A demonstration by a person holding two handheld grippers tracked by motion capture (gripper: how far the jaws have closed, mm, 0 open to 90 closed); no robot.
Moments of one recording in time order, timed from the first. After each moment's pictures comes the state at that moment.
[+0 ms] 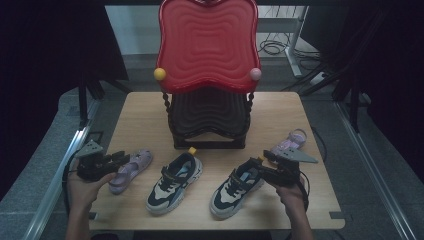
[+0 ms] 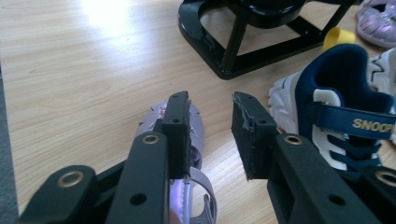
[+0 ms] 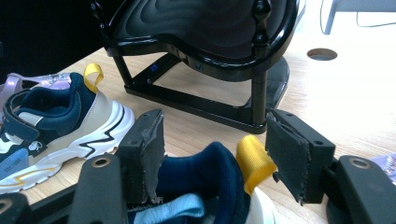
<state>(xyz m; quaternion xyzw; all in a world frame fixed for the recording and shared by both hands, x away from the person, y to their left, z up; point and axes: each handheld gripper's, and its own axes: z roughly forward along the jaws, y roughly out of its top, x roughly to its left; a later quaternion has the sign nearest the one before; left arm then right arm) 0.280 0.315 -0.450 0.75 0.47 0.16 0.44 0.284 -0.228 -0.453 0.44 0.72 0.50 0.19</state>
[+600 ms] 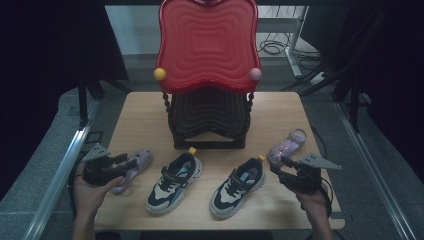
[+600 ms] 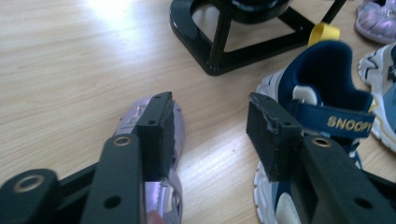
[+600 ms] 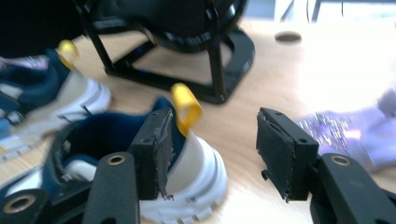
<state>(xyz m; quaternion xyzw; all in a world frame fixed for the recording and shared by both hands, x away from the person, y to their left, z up) 0.269 0.290 -0.443 0.75 0.48 0.17 0.42 0.270 -0.281 -0.458 0.45 0.72 0.49 0.19</state>
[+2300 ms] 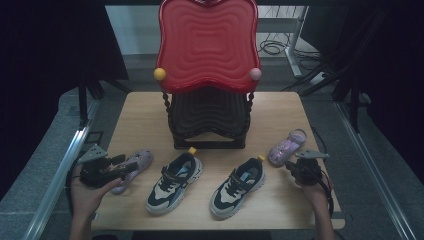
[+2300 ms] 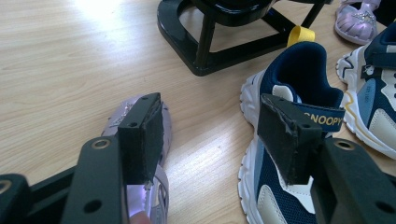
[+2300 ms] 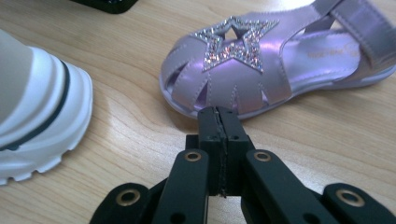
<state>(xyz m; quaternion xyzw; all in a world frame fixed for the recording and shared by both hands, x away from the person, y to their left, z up) 0.263 0.293 -0.438 0.76 0.47 0.15 0.43 0.321 -0.315 -0.512 0.49 0.78 0.33 0.21</state>
